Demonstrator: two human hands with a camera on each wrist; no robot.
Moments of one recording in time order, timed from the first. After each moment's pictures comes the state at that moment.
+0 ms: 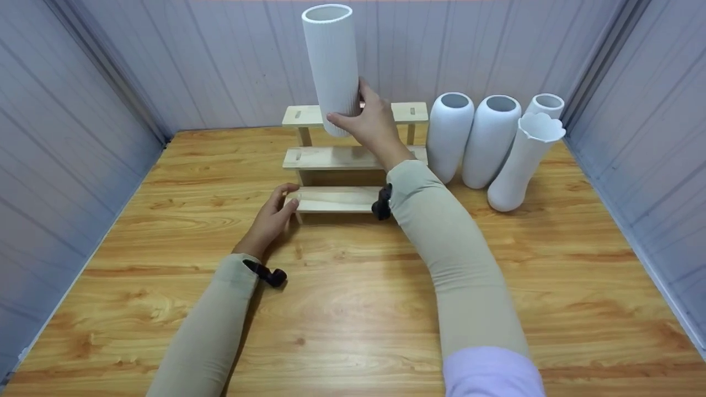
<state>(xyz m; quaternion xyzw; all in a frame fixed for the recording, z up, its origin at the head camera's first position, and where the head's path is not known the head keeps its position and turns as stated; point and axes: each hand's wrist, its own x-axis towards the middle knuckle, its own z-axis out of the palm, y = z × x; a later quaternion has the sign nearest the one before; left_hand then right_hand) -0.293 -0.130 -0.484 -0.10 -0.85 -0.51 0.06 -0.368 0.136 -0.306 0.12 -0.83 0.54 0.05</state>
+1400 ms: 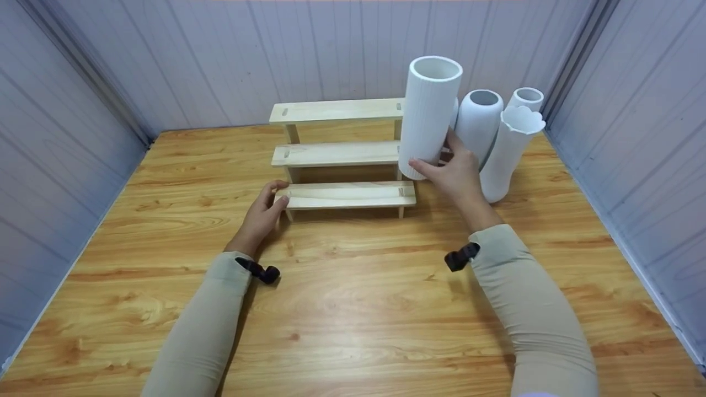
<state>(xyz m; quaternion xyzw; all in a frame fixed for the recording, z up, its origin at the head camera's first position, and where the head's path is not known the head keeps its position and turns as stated) -0.290 -0.138 -0.488 -0.06 -0.85 -0.52 0.05 -0.291 0.275 -0.378 0.06 -0.84 0.52 0.14</state>
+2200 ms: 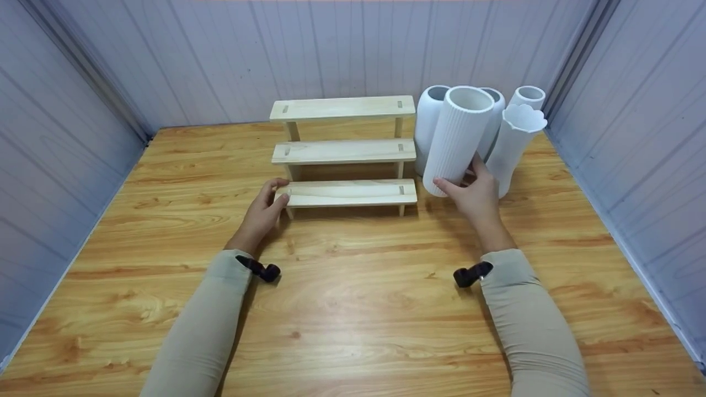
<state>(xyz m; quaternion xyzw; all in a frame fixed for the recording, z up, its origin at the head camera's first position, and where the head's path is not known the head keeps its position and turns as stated) -0.288 -0.133 -0.482 -0.07 -0.85 -0.51 0.05 -0.273 0.315 -0.422 -0.01 -0.83 0.54 0.14</state>
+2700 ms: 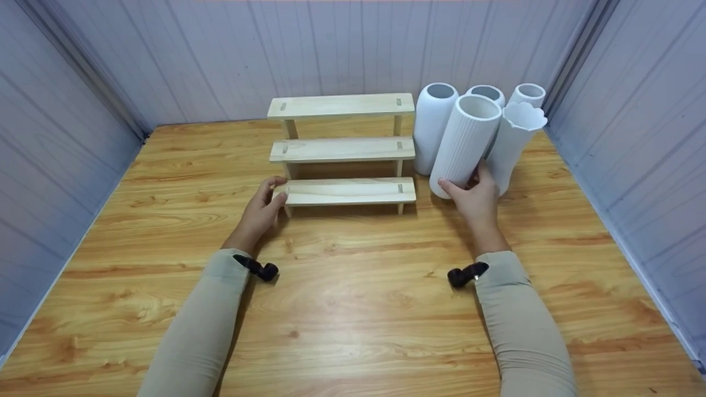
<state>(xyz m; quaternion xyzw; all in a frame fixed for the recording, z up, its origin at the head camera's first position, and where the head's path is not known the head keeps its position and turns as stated) -0.288 -0.133 -0.484 -0.06 -0.85 -0.52 0.04 -0.279 0.321 -0.446 -0.08 -0.83 0.54 0.16</state>
